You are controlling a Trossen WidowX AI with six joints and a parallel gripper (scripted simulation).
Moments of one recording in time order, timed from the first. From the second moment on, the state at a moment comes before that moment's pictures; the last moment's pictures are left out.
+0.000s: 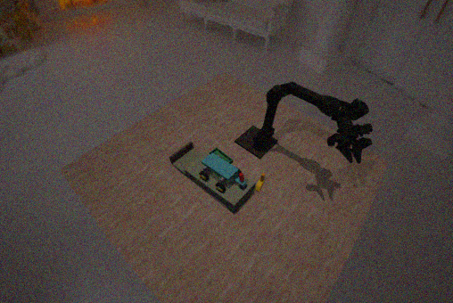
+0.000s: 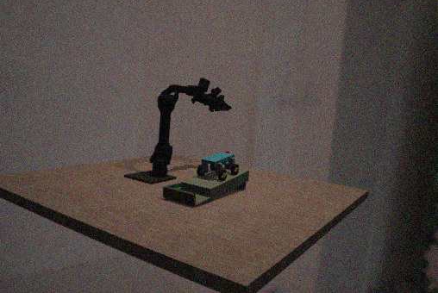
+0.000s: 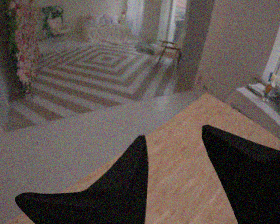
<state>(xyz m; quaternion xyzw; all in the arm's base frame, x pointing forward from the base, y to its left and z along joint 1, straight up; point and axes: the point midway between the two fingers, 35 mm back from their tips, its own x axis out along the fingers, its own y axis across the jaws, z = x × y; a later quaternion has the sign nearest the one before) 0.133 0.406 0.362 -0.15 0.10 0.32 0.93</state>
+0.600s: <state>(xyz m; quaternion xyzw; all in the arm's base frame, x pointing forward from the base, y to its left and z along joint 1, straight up) 0.233 0.288 0.242 0.13 0.42 0.08 0.90</state>
